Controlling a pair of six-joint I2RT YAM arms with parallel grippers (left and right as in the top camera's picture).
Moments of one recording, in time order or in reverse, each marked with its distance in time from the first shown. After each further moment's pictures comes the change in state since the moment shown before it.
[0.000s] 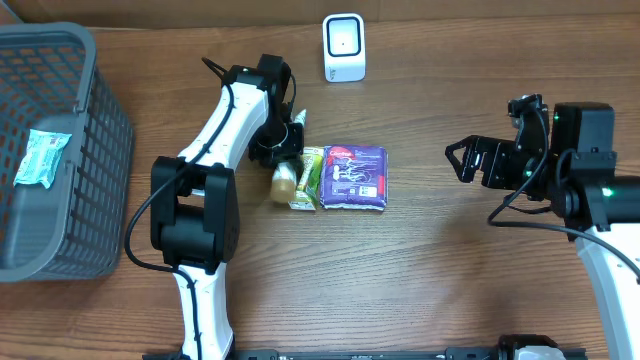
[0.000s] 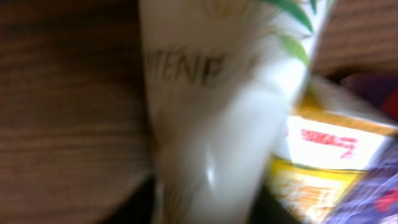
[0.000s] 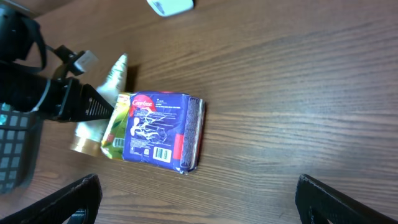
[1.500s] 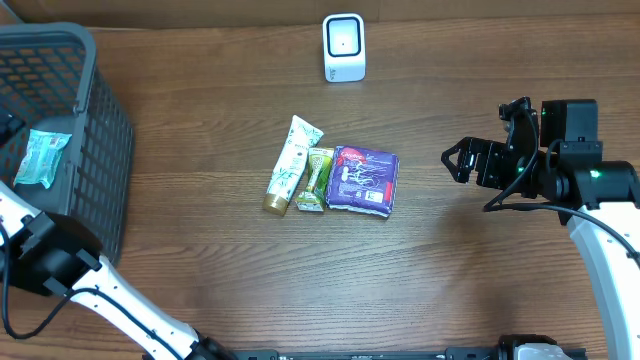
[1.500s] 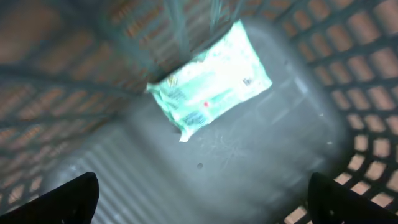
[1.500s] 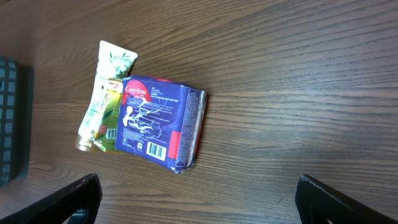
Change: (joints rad) left arm 1.009 0.250 0.988 -0.312 -0.154 0.110; right arm 0.000 0.074 0.000 -0.034 0.000 0.000
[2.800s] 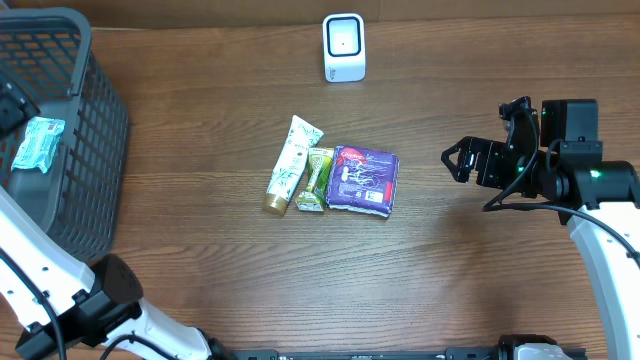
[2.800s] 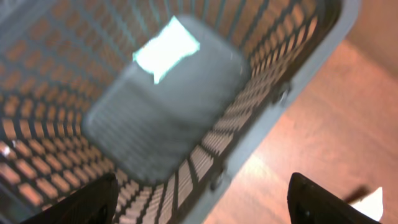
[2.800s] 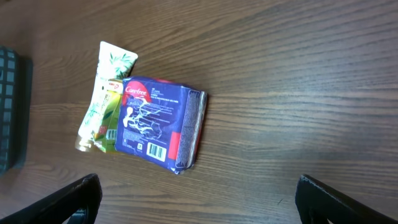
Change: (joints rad) left arm -0.166 -0.538 -0.146 -0.163 -0.008 0.053; right arm 0.000 0.000 0.000 0.002 0.000 0.000
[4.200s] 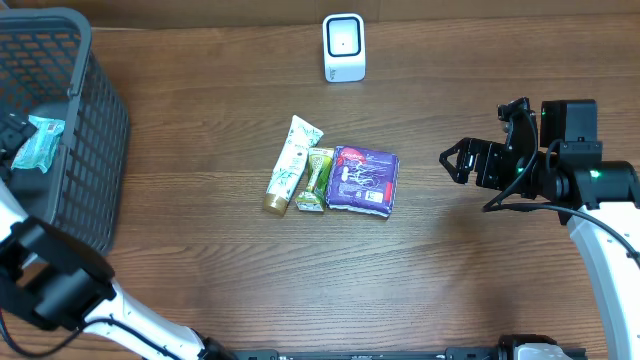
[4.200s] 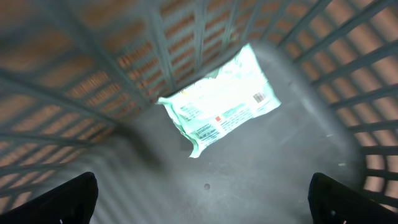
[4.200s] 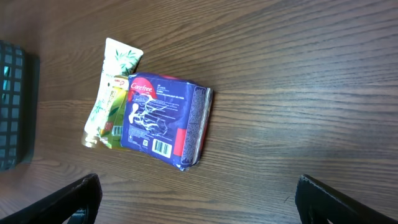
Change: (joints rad) left arm 0.160 0.189 -0.649 0.839 -0.013 -0.072; right arm 0.000 0.000 0.000 -0.008 -0.024 0.000
